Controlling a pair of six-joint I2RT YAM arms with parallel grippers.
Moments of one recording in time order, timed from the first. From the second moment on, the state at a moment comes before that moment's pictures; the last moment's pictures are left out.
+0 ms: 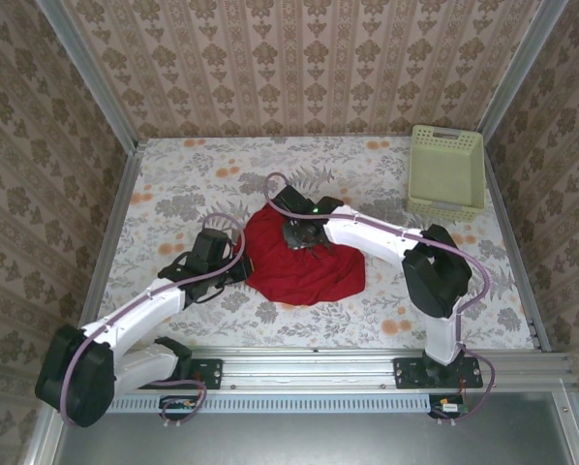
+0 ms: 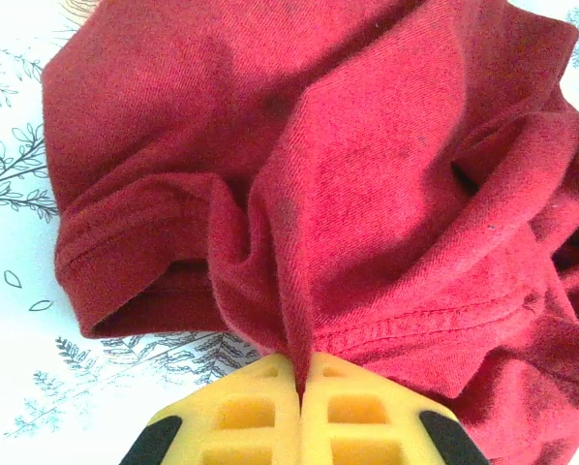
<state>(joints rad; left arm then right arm) -0.54 1.08 0.52 -0.27 0.18 -0.65 0.78 1.92 1.52 -0.74 0.20 0.54</state>
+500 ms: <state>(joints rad) -0.46 0.99 0.67 -0.43 0.16 -0.55 0.79 1.69 1.51 -0.75 0.28 0.48</state>
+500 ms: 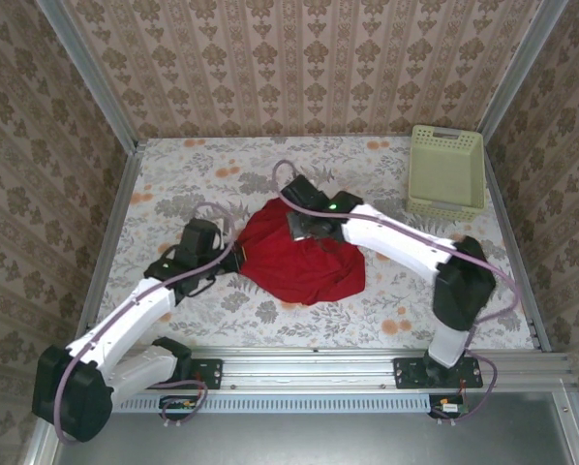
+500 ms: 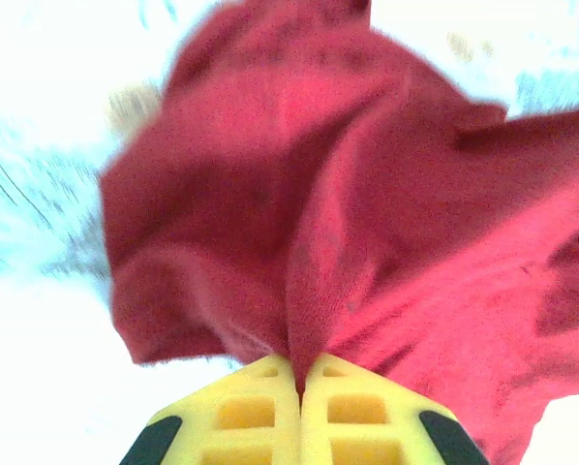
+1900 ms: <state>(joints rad) -0.41 1.05 0.58 -0.45 0.21 -0.53 0.89 1.49 1.18 -0.71 0.18 0.58</state>
